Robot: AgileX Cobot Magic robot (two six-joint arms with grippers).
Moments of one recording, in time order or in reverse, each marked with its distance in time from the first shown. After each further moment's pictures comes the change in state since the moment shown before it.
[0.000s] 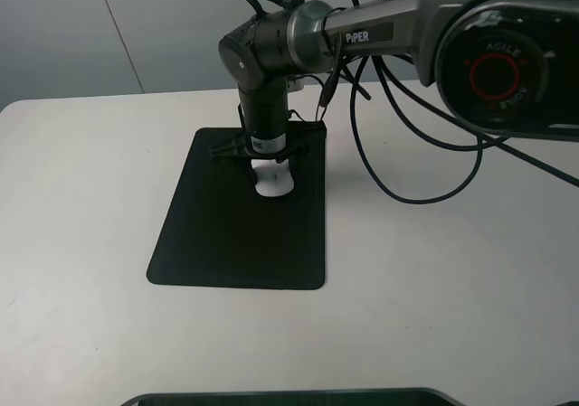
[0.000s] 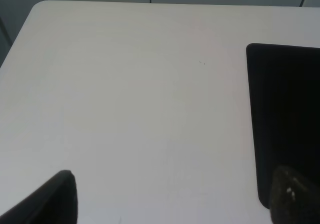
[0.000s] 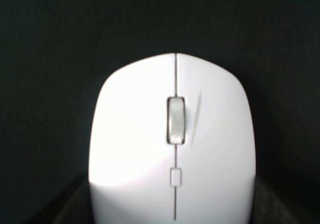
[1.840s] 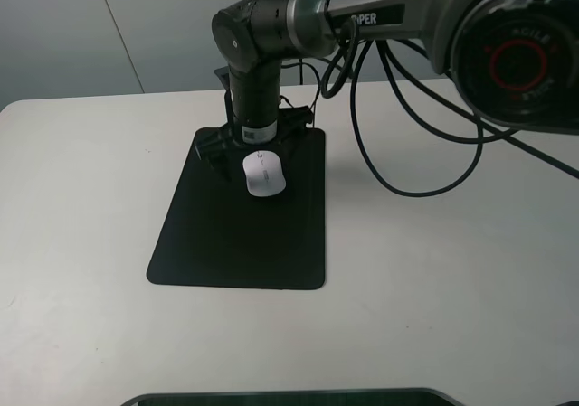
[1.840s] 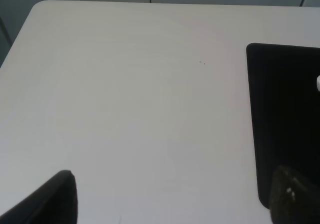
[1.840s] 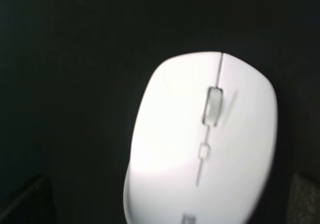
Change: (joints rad) left arm 0.000 0.000 0.000 0.000 0.000 0.000; right arm 0.010 -0.052 -0.015 0.075 0.004 -0.249
